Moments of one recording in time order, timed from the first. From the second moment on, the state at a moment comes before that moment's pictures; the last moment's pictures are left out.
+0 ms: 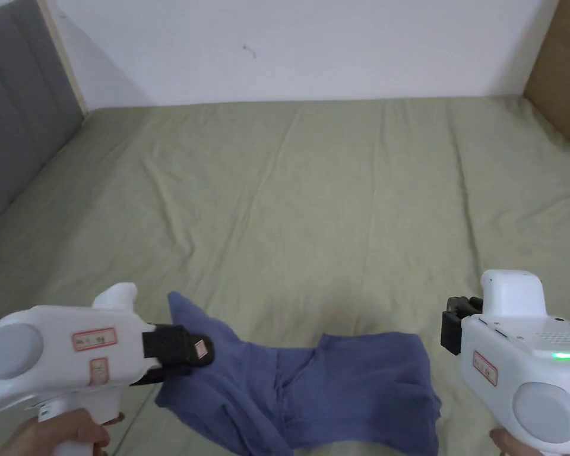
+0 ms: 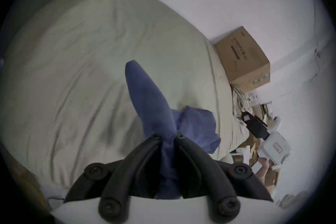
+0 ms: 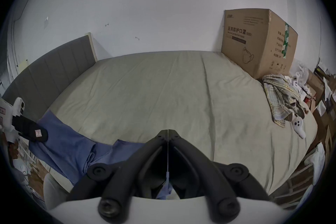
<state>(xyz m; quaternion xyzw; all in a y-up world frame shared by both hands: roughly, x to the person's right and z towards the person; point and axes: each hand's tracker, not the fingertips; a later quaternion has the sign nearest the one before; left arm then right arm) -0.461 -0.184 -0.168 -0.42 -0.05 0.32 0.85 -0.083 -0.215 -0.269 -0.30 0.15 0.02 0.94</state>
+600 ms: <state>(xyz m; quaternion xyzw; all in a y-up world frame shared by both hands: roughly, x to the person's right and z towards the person) -0.249 -0.240 -0.290 -0.50 -0.22 0.23 0.81 0.015 -0.238 -0.280 -0.33 0.07 -0.04 0.94</state>
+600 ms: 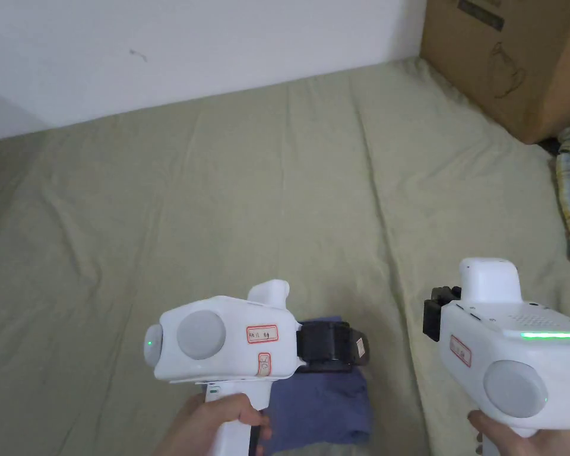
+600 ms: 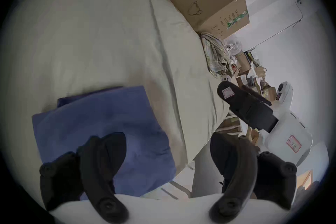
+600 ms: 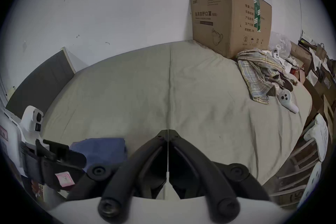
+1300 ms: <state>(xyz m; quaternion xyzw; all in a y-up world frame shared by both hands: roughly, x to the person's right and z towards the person) -0.251 -0.281 -0.282 -0.52 -0.14 0.22 0.81 0.001 -0.236 -0.274 -0.31 0.09 -0.02 0.95</state>
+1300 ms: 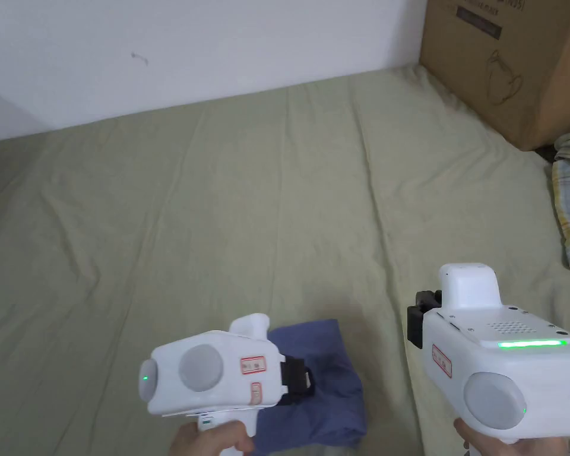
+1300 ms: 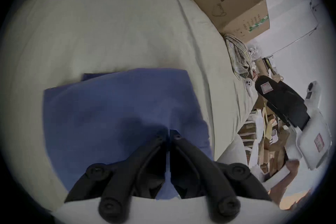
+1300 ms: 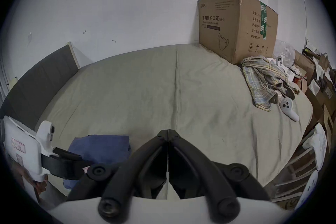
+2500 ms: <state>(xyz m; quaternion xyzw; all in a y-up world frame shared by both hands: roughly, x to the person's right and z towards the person) -0.423 -0.272 -0.162 -0.40 -0.10 0.38 0.83 -0.103 -0.249 -0.309 -0.49 0.26 0.01 0.83</state>
